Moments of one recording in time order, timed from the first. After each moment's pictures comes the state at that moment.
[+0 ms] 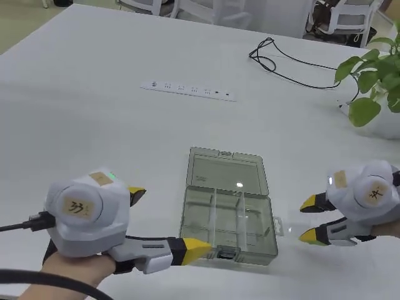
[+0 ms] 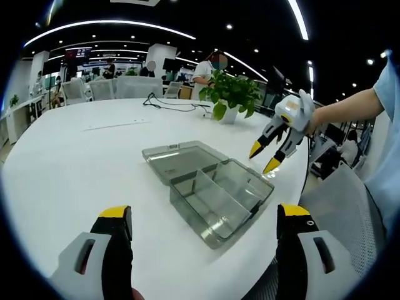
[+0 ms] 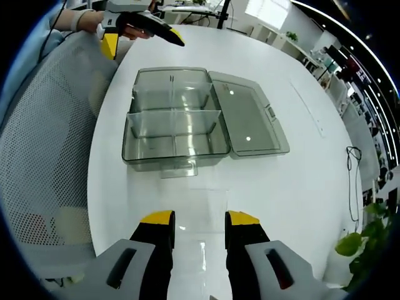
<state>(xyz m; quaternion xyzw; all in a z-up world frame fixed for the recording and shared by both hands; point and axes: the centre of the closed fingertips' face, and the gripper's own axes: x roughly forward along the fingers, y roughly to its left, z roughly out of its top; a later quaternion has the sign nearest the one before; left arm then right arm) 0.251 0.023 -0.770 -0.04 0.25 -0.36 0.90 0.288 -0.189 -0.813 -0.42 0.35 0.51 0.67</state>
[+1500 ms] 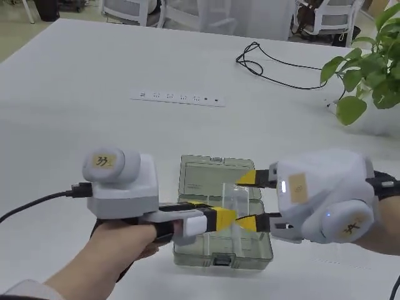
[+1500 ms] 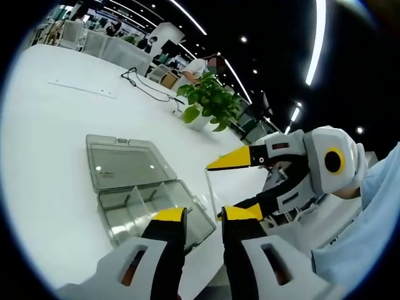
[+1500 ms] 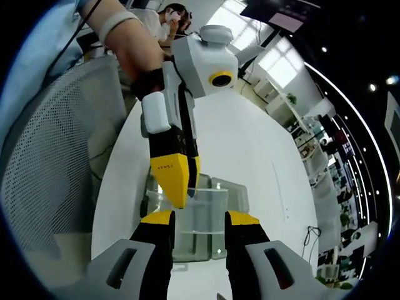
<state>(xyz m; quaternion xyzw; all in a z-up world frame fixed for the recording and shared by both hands) 0.257 -0.057 -0.735 -0.23 0.32 -0.44 0.81 0.257 -0.060 -0.726 -0.48 0.15 0.54 0.68</state>
